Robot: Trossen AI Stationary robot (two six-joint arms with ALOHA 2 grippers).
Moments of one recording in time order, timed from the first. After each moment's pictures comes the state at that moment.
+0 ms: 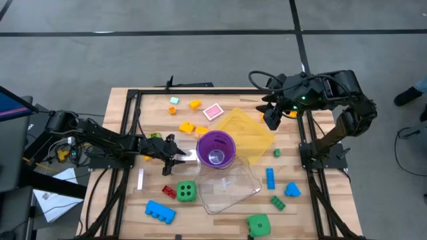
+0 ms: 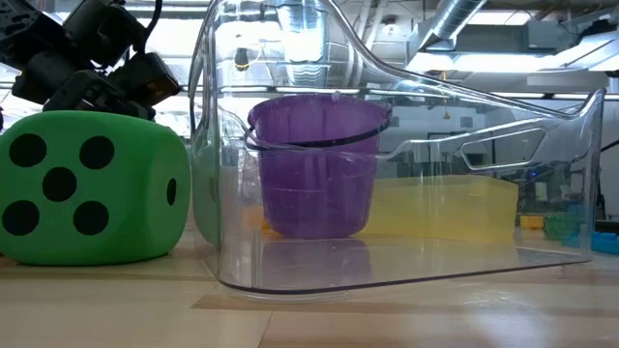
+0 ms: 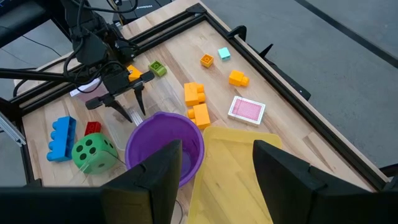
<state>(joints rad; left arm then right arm) -0.11 1.13 0.24 0.32 -0.07 -0.11 0.08 1.58 2.35 -1.57 0.39 0.52</state>
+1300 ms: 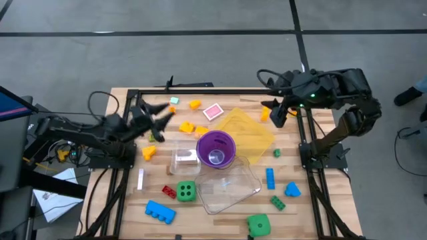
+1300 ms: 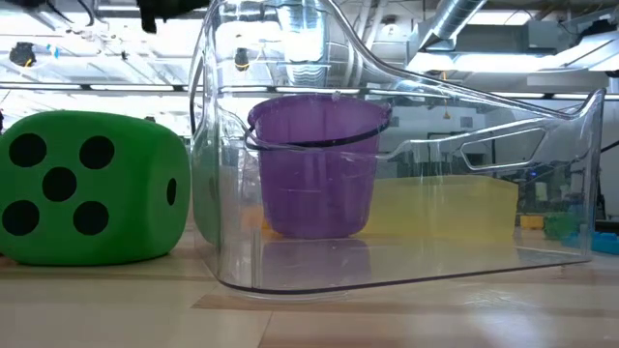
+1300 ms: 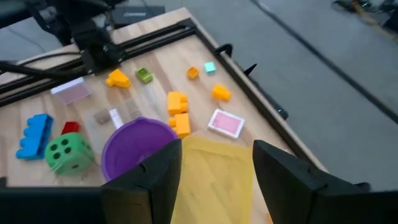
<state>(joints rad) -0.11 0.69 0.53 0.43 -0.66 0.04 0.08 1.54 2.35 -1.57 0.47 0.39</state>
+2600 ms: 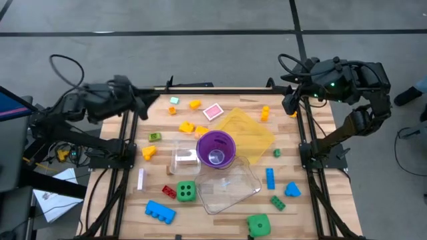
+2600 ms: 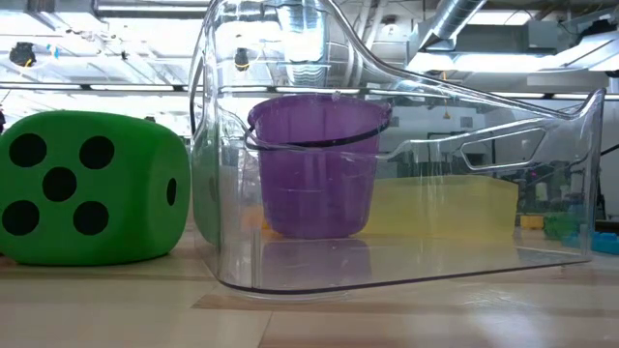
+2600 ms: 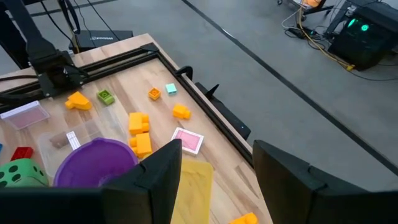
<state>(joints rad) 0.01 0.87 1.34 -0.78 -0.57 -0.54 0.01 1.46 2.35 -1.57 0.57 0.31</state>
